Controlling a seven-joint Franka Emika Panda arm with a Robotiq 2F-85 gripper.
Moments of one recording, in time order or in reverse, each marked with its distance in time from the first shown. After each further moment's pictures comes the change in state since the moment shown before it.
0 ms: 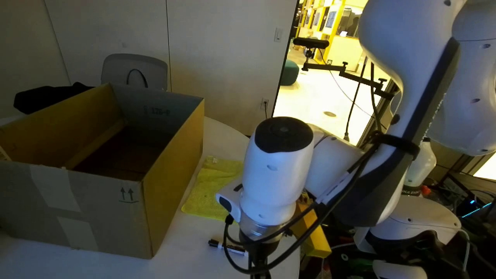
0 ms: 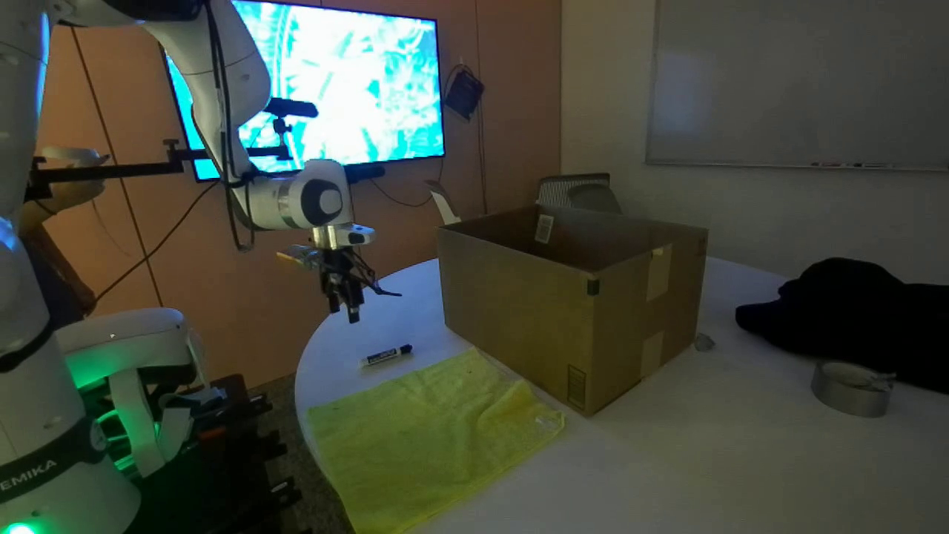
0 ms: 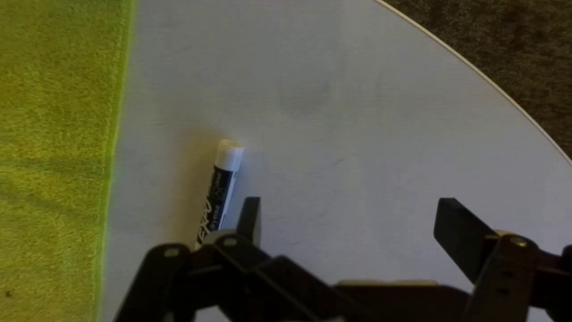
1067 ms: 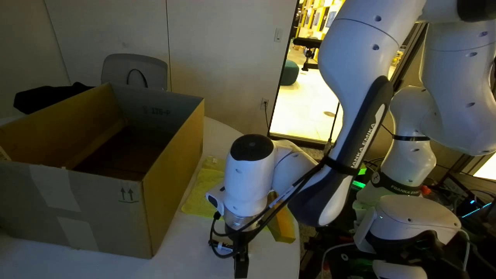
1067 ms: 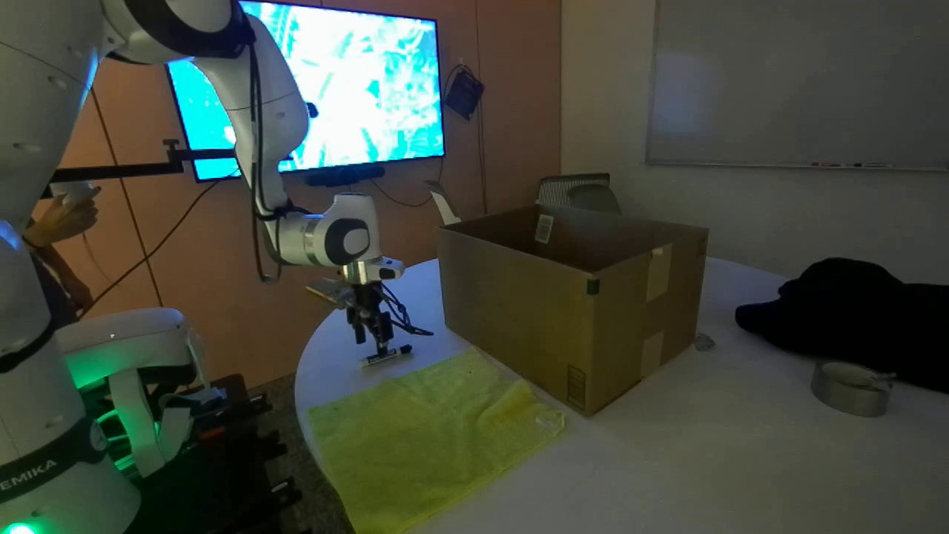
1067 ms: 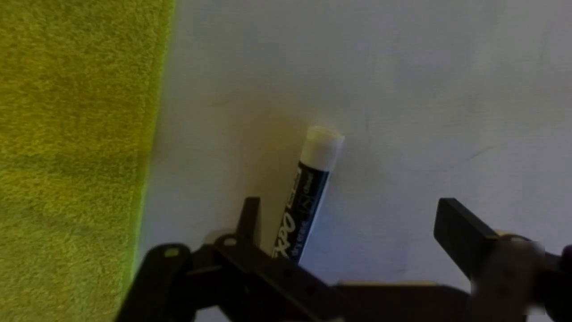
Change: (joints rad) arm 0.022 0.160 -0.159 0.021 0.043 0.162 -0.159
